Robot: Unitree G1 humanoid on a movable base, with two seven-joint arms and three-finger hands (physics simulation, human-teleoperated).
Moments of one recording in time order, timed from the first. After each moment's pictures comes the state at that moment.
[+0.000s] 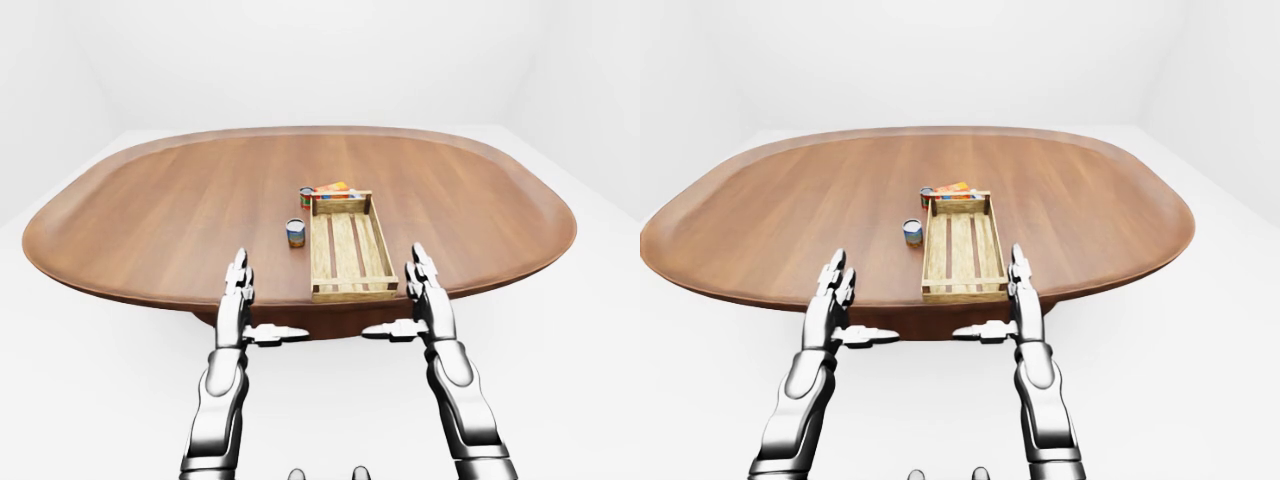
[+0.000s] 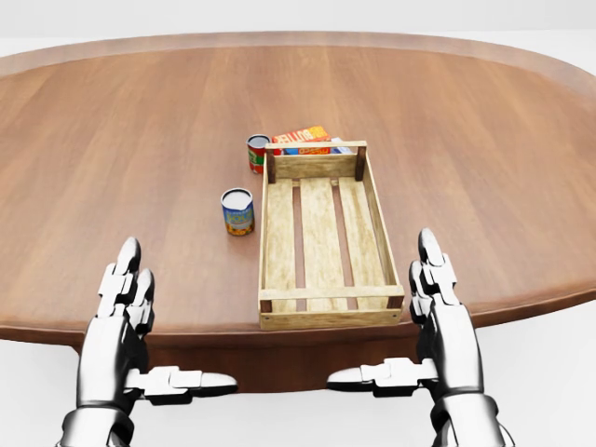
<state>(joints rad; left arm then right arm) 0.01 0.01 0.02 -0.01 -0.01 -0.02 -0.02 0.01 -0.01 -0.01 -0.03 0.00 0.00 0.01</state>
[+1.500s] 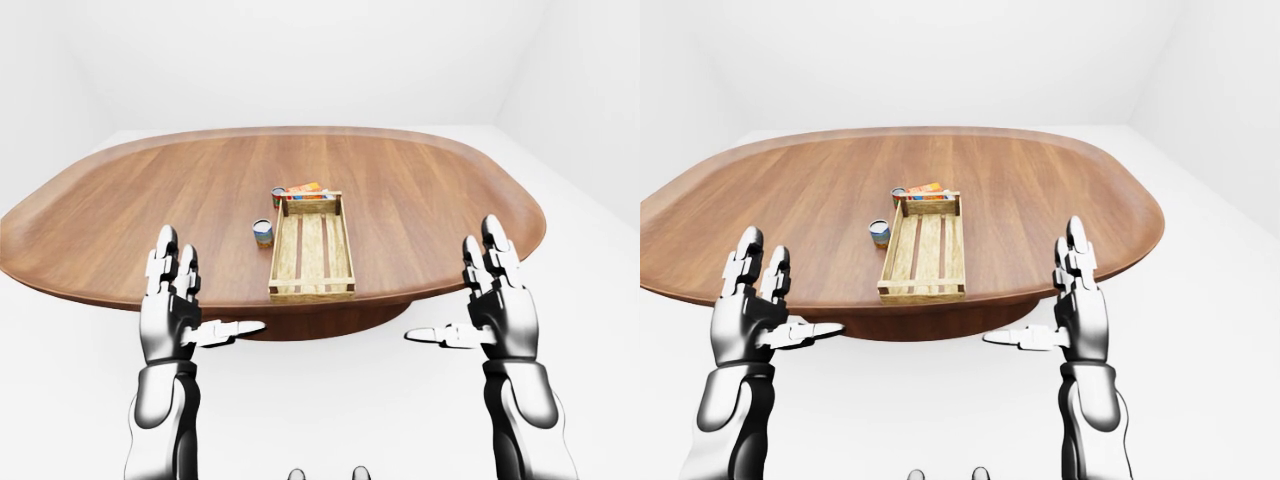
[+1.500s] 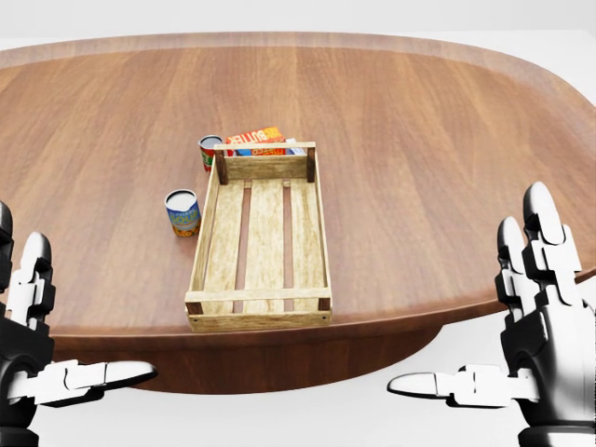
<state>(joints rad) 0.13 0.02 0.21 -0.45 -0.16 0.08 -0.07 0.19 0.00 -0.16 -0.56 0.03 0.09 0.11</state>
